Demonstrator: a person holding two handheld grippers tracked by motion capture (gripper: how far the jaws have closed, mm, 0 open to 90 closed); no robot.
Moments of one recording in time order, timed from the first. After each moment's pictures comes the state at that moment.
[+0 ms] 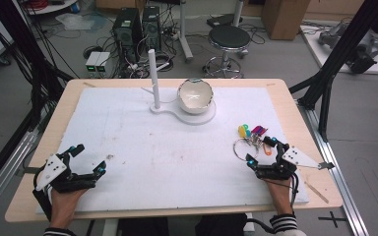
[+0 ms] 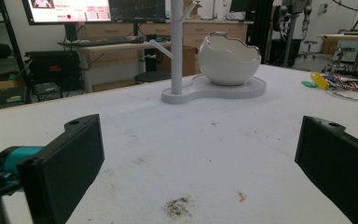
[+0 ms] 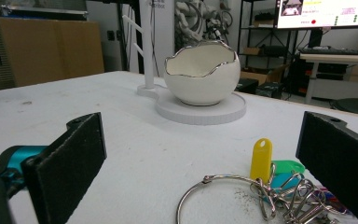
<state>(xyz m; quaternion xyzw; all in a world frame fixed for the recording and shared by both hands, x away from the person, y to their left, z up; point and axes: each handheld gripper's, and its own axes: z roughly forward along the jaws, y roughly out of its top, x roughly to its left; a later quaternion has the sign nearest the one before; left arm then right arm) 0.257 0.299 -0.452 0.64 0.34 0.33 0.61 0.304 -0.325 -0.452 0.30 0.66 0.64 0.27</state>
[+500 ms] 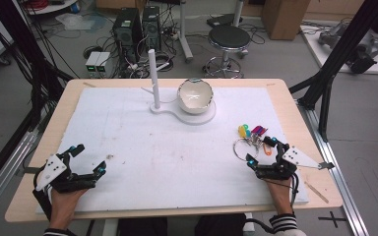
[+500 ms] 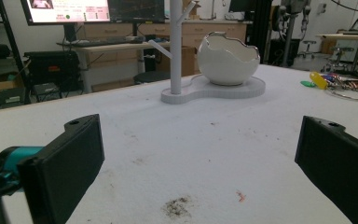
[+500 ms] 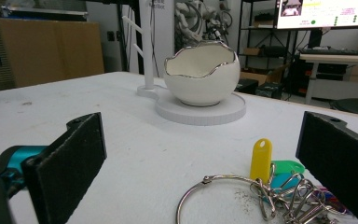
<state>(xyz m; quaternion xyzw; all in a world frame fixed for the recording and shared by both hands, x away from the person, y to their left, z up) 0.257 0.298 -0.452 0.64 0.33 0.33 0.61 0.305 -0.325 -0.452 0.30 0.66 0.64 0.27</state>
